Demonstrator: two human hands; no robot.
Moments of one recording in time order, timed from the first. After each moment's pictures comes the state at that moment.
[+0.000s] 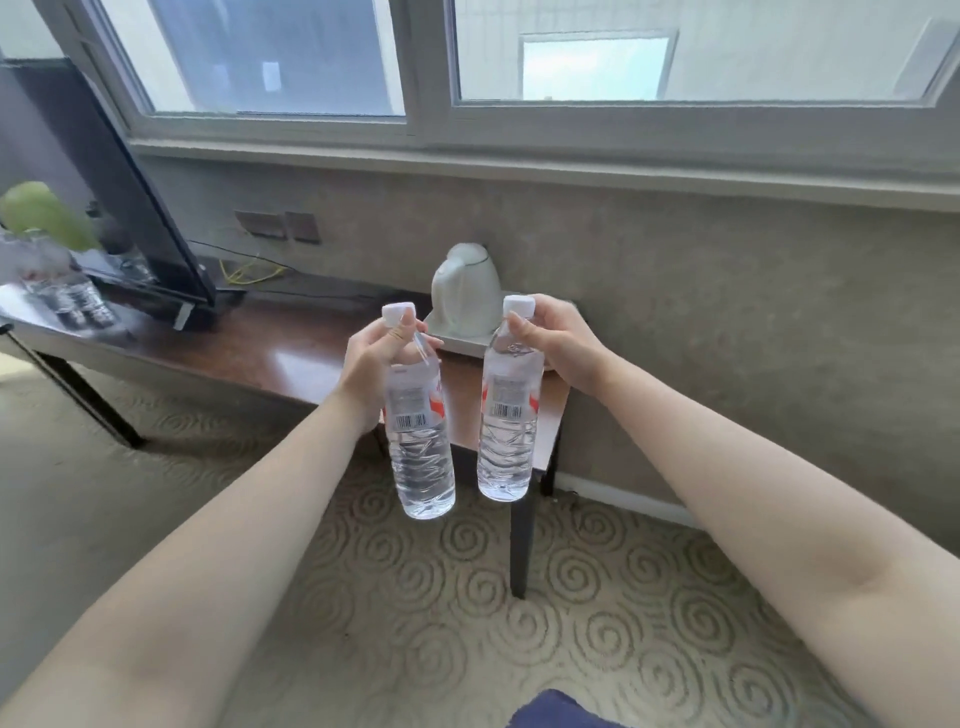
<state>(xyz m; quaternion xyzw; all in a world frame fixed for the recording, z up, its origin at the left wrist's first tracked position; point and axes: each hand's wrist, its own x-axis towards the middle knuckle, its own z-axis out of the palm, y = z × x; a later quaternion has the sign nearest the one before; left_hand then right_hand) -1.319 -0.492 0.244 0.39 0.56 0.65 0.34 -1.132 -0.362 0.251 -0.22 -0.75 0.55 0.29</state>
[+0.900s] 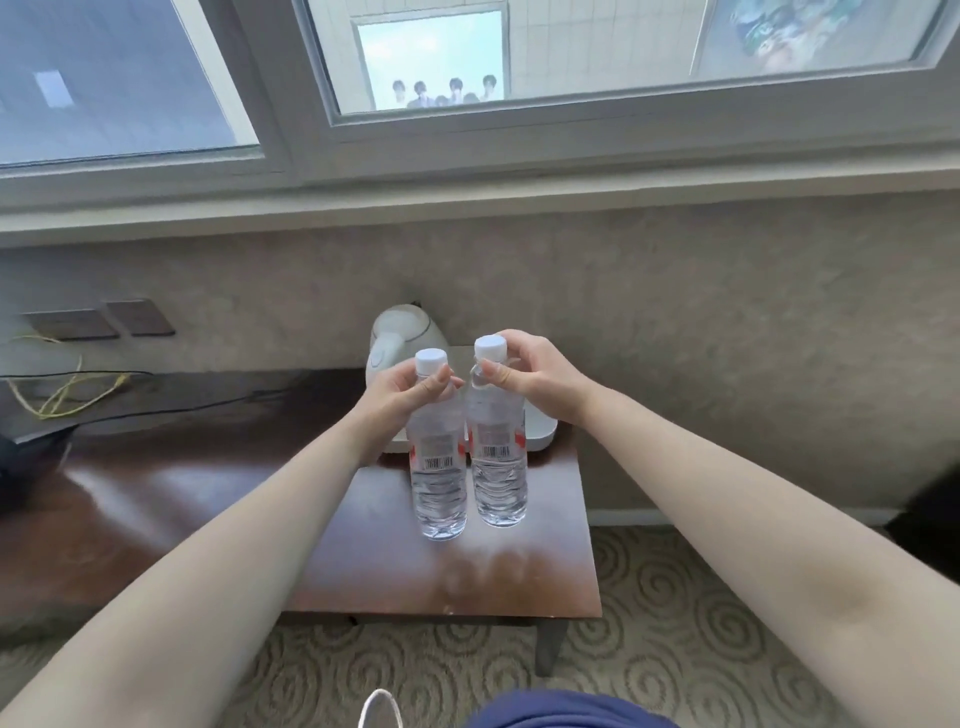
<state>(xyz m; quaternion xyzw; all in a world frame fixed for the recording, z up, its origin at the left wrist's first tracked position) -1.455 -0.228 0.197 0.55 0.54 0.42 0.48 -1.249 -0.168 0.207 -0.31 -0.73 0.51 0.32</state>
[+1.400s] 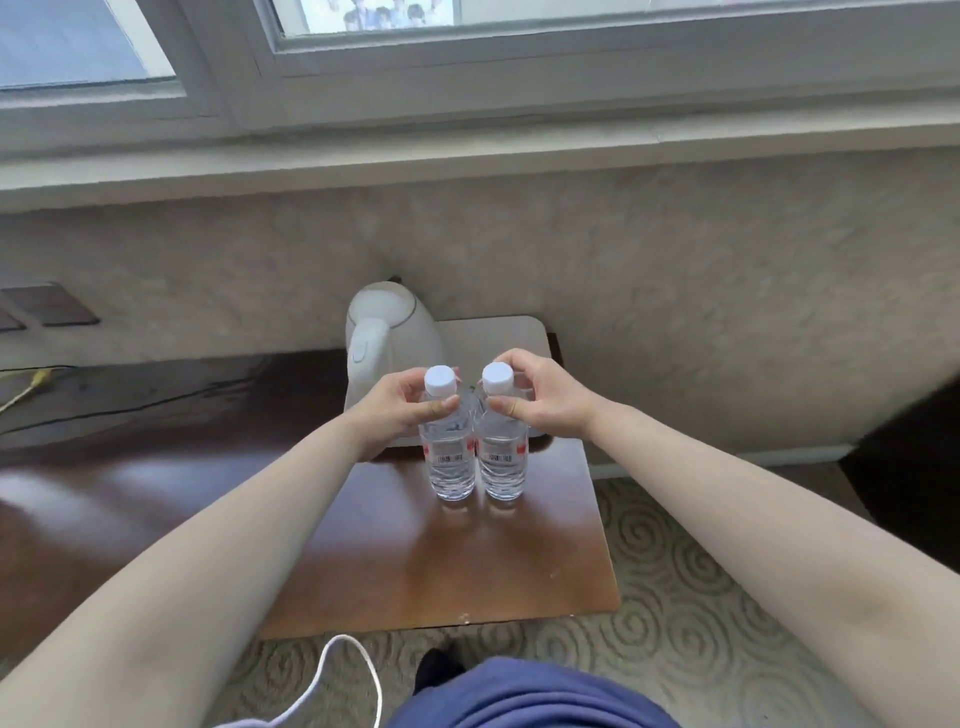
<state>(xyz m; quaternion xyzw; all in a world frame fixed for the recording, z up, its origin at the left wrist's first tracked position) -1.487 -0.172 0.153 0.52 0.51 0.33 0.60 -1.266 -0.137 0.151 -0.40 -0.76 0.46 0.24</state>
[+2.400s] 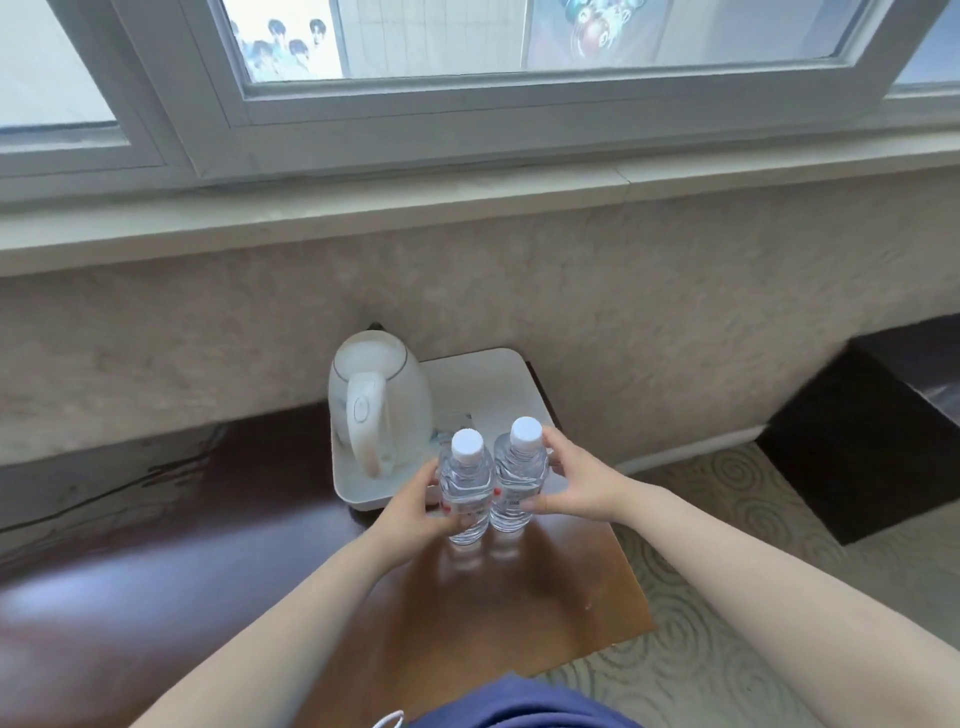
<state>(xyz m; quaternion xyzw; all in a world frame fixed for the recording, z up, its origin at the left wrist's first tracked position) -1.517 -0.182 0.086 0.60 0.48 0.27 0.58 -1.266 -0.176 0.107 -0.54 -0.66 0.49 0.19</state>
